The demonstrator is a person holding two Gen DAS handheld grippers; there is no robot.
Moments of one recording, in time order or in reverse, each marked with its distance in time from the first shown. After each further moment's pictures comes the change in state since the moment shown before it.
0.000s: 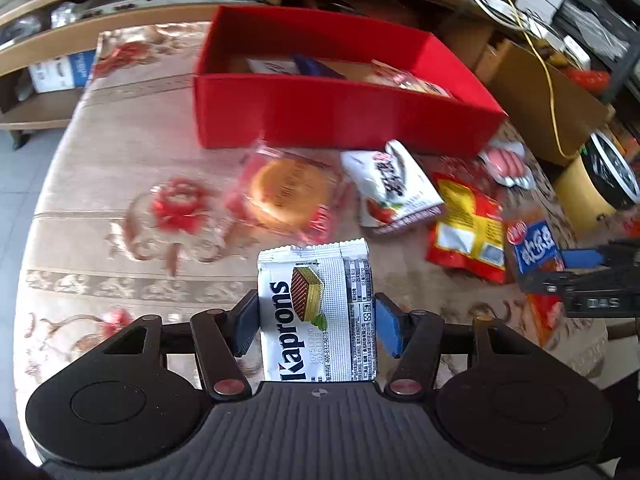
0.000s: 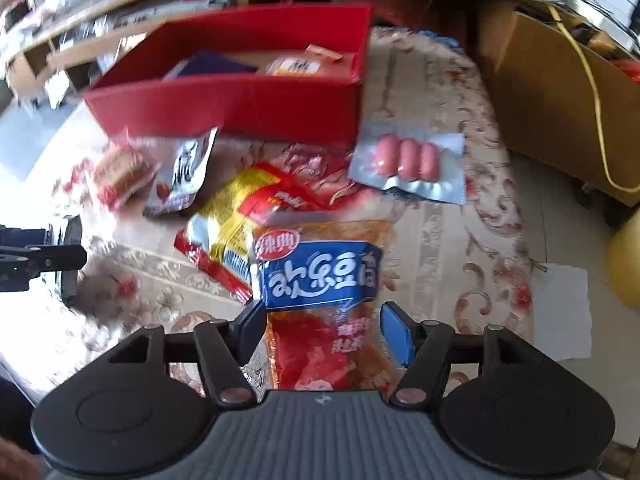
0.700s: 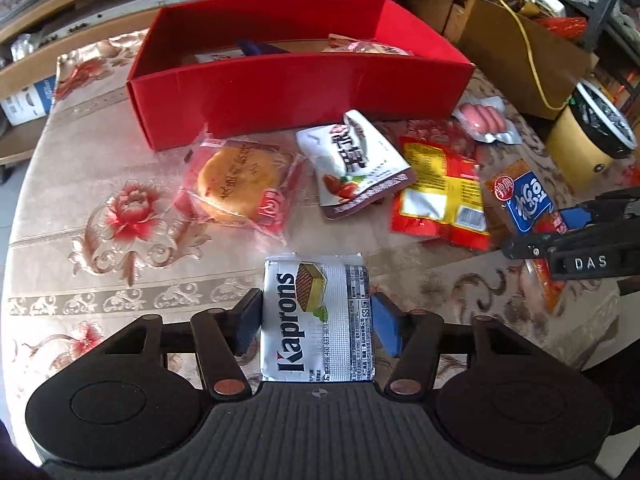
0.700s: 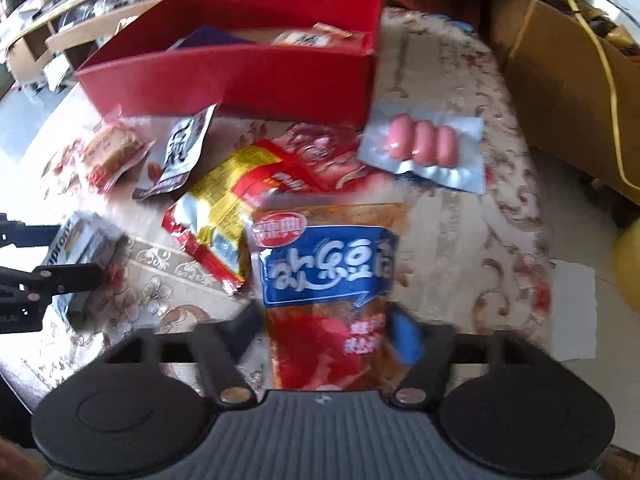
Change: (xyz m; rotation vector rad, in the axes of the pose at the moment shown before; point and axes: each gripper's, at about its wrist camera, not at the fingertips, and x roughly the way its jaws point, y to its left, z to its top) left arm 0.015 -0.029 -0.004 0.126 0.039 0.011; right arm 0.014 0.000 0.001 0.002 0.027 0.006
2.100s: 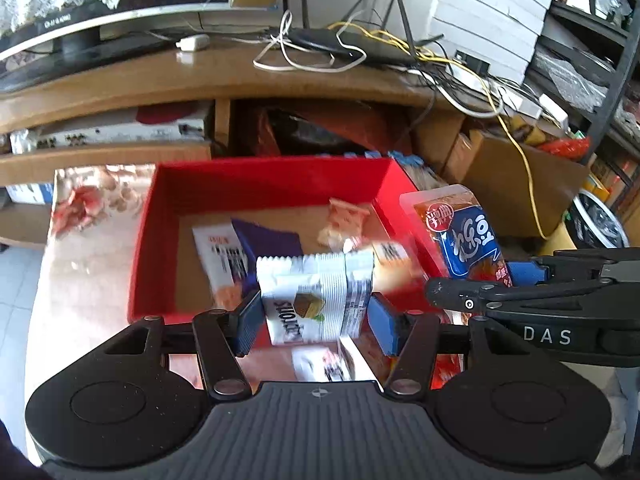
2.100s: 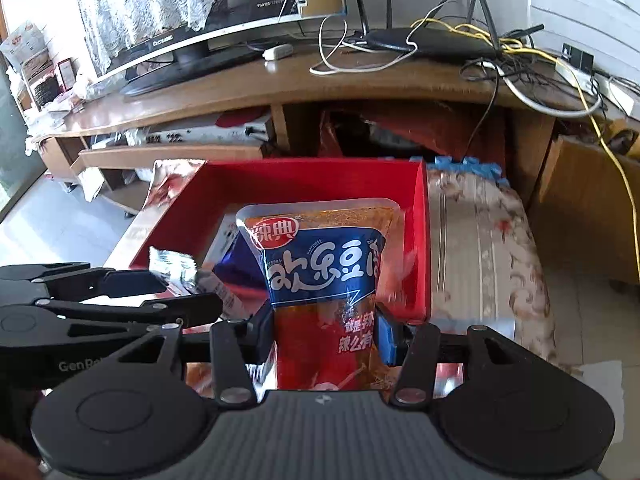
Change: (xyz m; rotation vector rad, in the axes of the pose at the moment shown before) left arm -0.021 0.006 0.118 -0.055 -0.255 -0.008; right arm -0.048 0.020 0.112 0.049 -0.291 0.108
